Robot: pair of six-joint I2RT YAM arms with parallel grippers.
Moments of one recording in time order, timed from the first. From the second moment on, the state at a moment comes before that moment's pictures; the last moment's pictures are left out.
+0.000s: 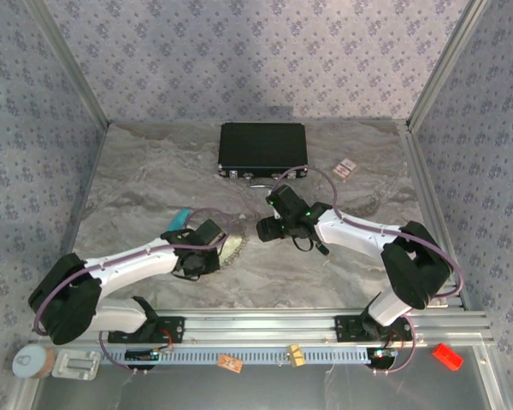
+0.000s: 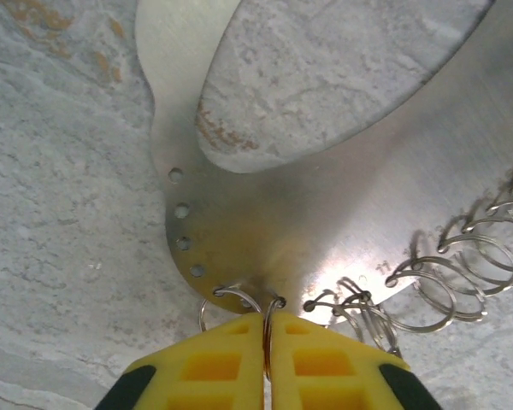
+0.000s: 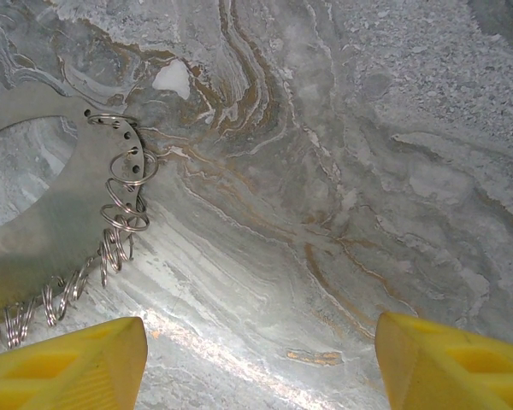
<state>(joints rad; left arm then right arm) -0.83 1.28 0.64 -0.66 -0.10 -0.97 0.77 1.56 0.96 -0.39 0.01 0.40</state>
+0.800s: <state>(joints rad) -0.94 1.38 0.78 -0.65 -0.15 -0.99 0.77 1.51 0.89 -0.38 0.02 0.43</state>
